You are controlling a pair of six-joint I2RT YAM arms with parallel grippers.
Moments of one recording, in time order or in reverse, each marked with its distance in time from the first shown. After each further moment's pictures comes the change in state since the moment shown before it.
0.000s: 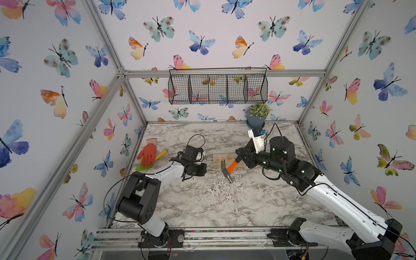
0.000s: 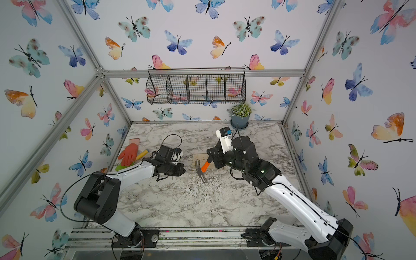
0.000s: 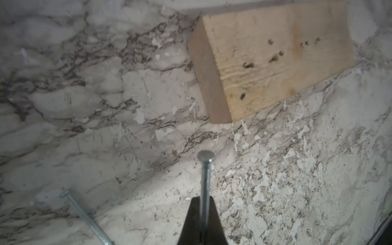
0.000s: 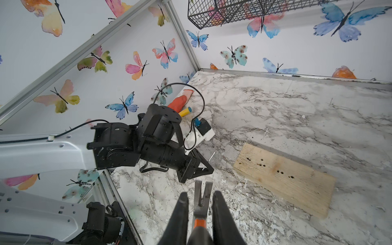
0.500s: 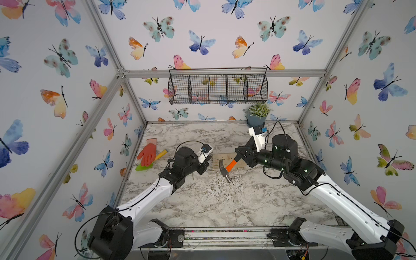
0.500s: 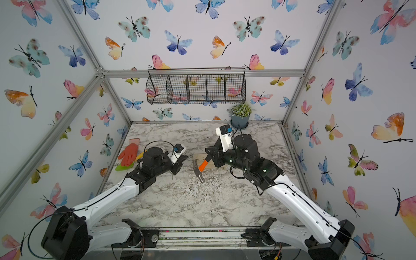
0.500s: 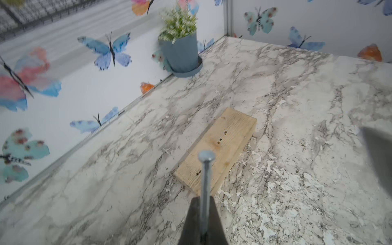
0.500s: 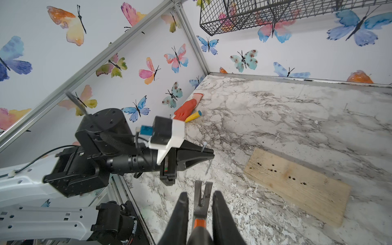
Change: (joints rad) left arm -0.085 -0.405 -0.156 0.375 -0.074 0.483; right arm 0.000 0.000 0.056 -0.025 -0.034 0.015
